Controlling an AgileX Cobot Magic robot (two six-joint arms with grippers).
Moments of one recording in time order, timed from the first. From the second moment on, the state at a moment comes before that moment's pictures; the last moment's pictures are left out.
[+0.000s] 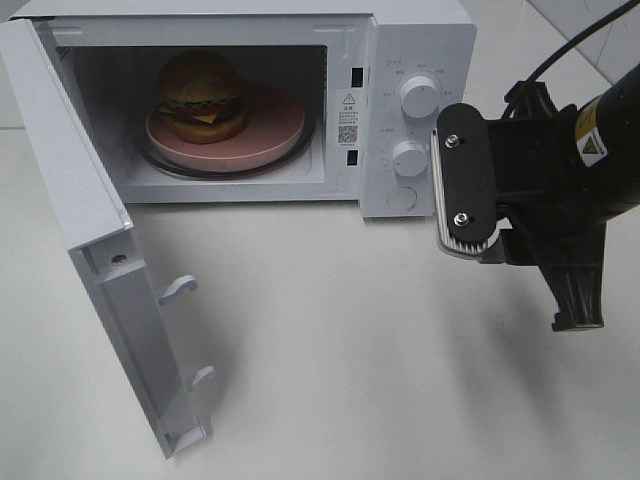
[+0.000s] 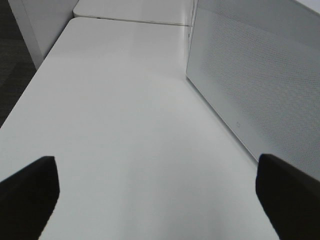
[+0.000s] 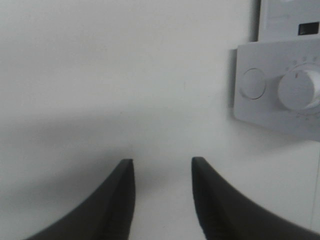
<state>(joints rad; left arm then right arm) 0.05 0.00 -0.52 -0.02 1.08 -0.01 0.62 1.34 -0.81 -0.31 0.57 -0.84</state>
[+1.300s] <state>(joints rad) 0.05 0.00 -0.52 -0.02 1.08 -0.01 0.73 1.59 -1.01 -0.48 0.29 -0.71</state>
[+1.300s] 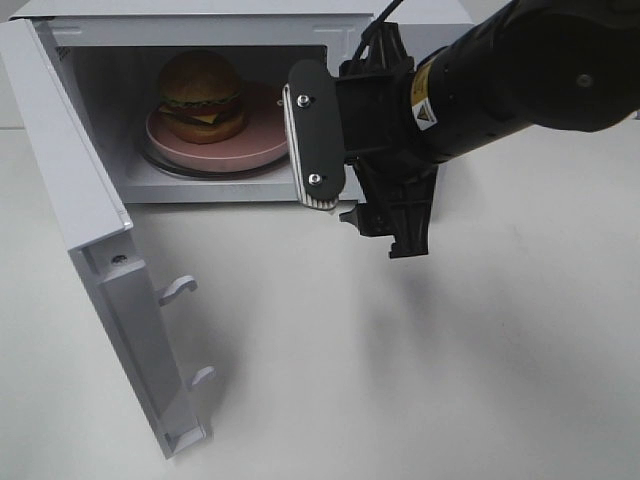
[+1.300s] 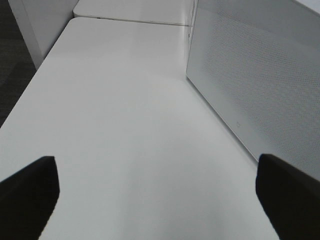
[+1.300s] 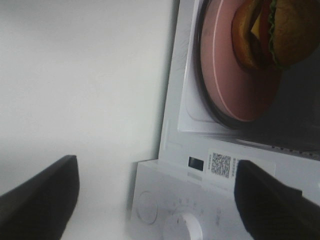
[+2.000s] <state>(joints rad) 0.05 0.00 -0.52 -0.02 1.08 -0.01 0.73 1.95 -1.30 -0.50 0.22 -0.71</state>
